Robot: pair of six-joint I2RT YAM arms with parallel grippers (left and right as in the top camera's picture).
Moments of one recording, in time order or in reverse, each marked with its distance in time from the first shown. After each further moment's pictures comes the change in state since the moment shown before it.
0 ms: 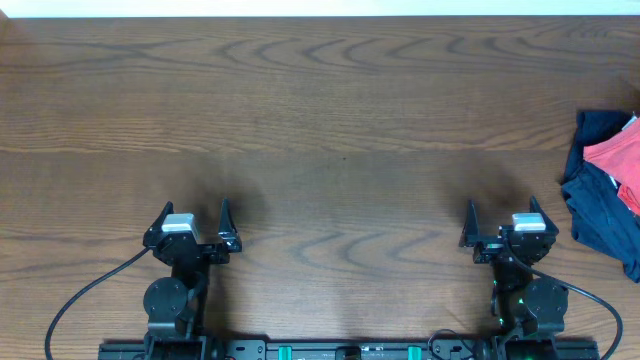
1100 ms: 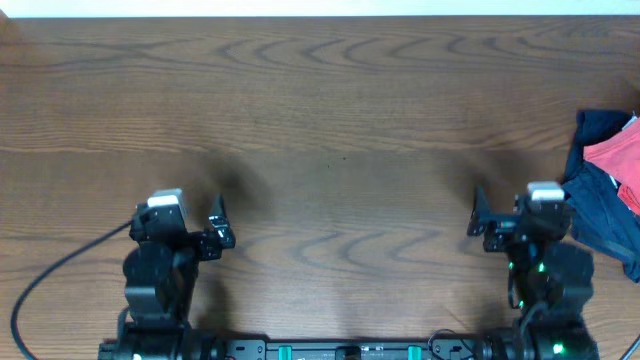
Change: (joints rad) left arm 0.000 0.373 0.418 -0.353 -0.005 -0.064; right arm 0.000 0.412 0.398 -0.218 0.004 0.071
